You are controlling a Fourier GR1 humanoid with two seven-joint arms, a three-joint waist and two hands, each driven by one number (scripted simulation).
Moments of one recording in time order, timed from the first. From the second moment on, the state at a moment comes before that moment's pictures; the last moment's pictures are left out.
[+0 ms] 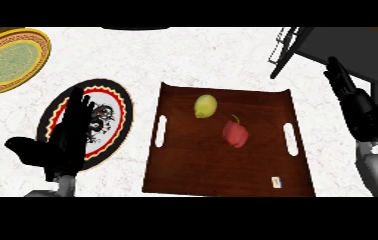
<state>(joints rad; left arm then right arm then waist) -0.01 0.29 -0.21 -1.62 0.34 0.44 0.03 -0.22 -0.50 0.06 -1.35 -0.14 -0.07 -0.12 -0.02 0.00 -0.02</state>
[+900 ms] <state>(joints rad) -0.09 0.42 -0.29 -1.56 0.21 0.32 0.02 0.07 -0.10 -0.10 -1.56 0.09 -1.01 -0.16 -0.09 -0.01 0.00</state>
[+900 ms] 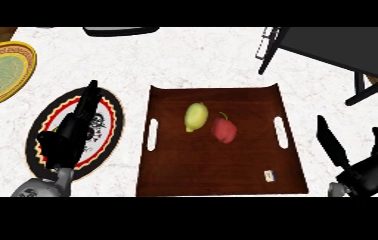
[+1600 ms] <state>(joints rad) -0.20 0.35 -0.34 -1.47 0.16 0.27 0.02 0.44 -0.02 0.33 -1.82 0.49 -1.11 0.04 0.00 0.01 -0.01</state>
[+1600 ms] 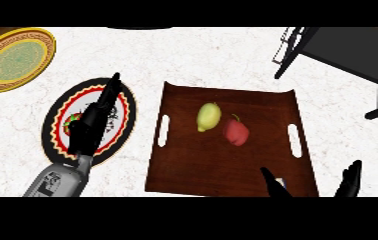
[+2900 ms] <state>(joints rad) -0.24 0.32 -0.33 -1.41 0.14 0.24 0.00 0.26 0.00 0.57 -2.08 1.38 -0.25 1.15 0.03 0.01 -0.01</state>
